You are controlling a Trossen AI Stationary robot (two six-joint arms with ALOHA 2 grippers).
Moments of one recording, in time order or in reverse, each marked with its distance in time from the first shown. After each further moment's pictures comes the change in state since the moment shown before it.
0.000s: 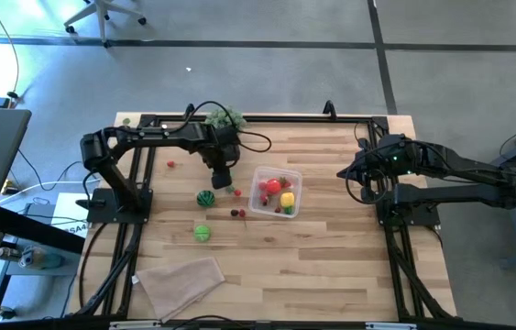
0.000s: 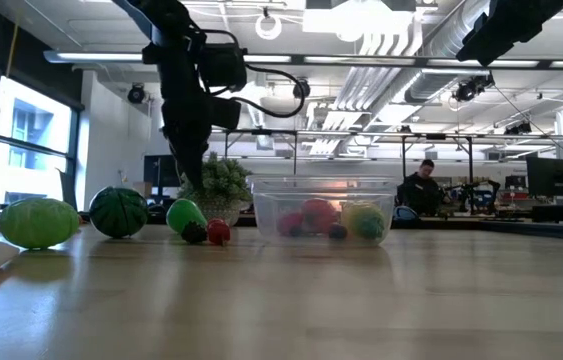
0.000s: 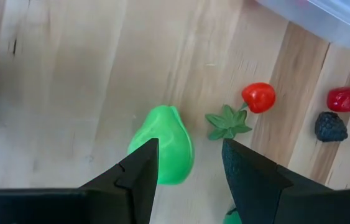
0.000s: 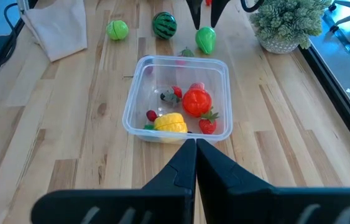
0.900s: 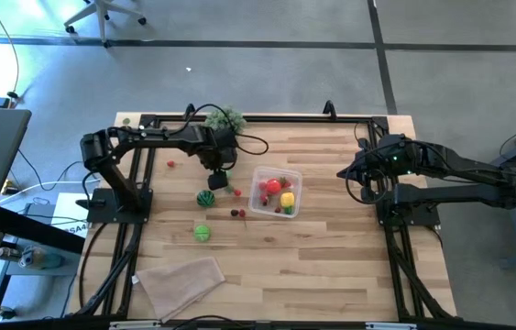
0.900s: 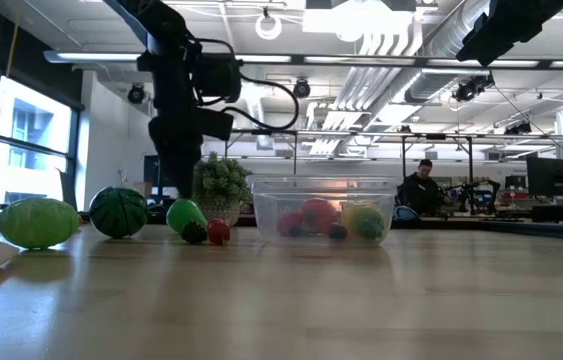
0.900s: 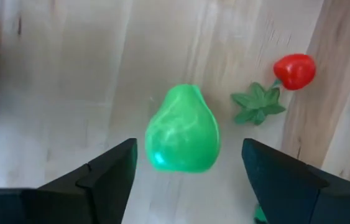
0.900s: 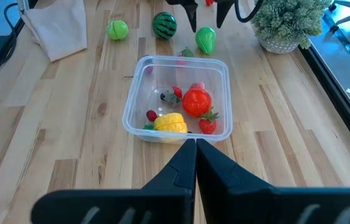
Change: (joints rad) left arm 0.006 0.002 -0.060 0.025 -0.061 0.064; right arm 0.000 0.000 0.000 0.000 0.000 0.000
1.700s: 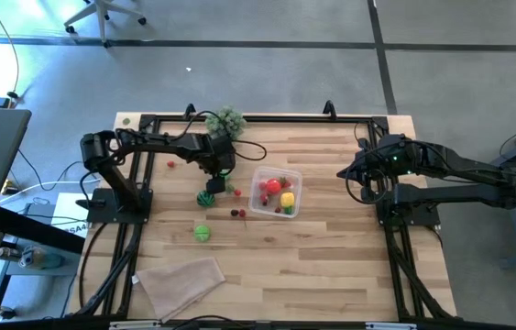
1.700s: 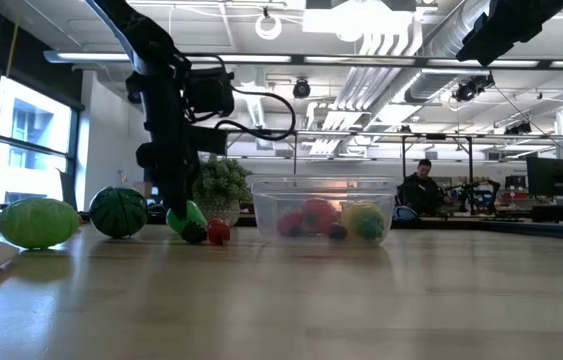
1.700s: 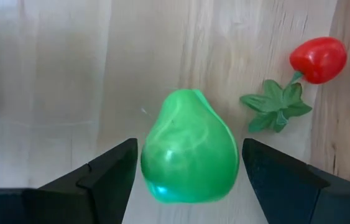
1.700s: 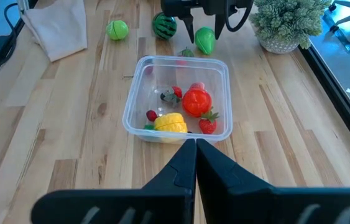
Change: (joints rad) left arm 0.001 0.000 -0.146 0.214 0.002 0.093; right arm 0.000 0.000 0.000 0.000 0.000 0.000
